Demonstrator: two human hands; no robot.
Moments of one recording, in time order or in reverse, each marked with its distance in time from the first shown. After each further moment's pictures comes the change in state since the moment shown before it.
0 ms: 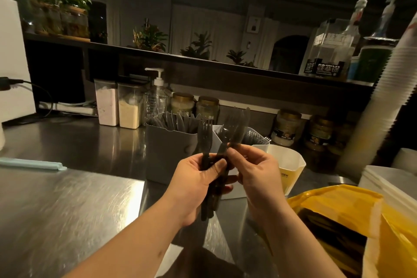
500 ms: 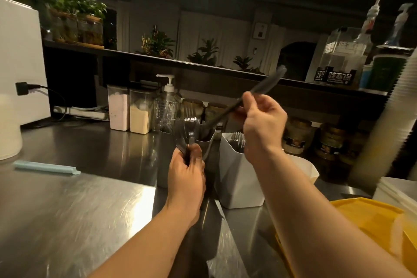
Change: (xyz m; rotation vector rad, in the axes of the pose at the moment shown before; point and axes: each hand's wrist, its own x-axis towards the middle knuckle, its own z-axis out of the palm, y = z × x) left_hand 0.016 0.003 -0.021 0.022 0.430 0.186; right_hand 0.078 -0.055 0.050 0.223 0.237 -0.215
